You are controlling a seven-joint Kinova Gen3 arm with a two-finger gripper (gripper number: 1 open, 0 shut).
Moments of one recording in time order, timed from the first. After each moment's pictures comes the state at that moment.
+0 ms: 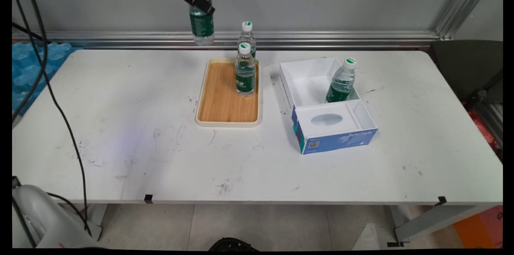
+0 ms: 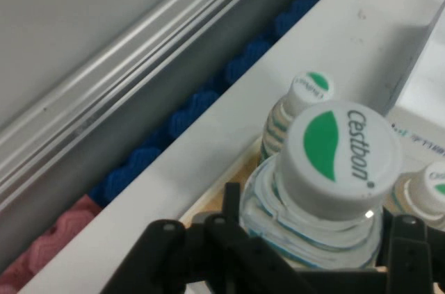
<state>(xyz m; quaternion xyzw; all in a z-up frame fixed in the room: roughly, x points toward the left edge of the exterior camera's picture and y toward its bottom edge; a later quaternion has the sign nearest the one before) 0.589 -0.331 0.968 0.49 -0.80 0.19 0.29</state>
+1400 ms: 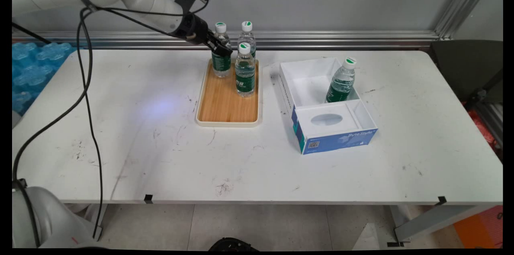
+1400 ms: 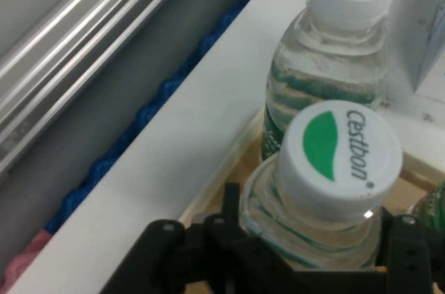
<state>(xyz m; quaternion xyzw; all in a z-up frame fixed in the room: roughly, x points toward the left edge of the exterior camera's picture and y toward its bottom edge) 0.583 -0.377 0.816 0.43 -0.83 0.19 0.30</state>
